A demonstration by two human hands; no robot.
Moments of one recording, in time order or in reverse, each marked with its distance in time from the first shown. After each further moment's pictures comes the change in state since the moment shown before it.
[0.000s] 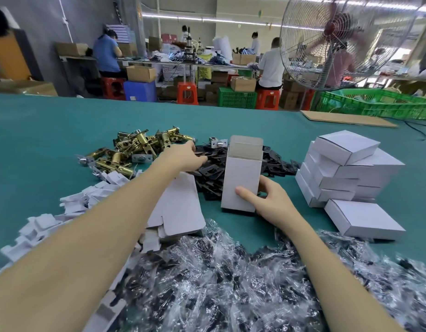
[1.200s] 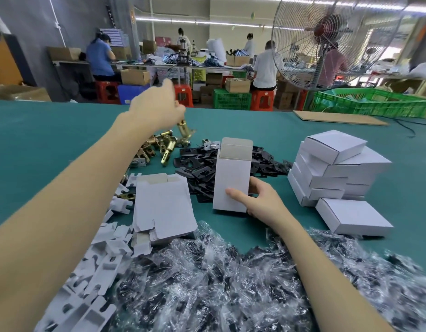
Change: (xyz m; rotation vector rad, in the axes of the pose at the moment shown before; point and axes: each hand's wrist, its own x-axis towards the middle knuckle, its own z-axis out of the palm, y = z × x) left_hand -0.021 0.022 -0.108 0.066 0.411 0.174; right_hand 0.003 0.006 -0.001 0.091 -0.013 0.069
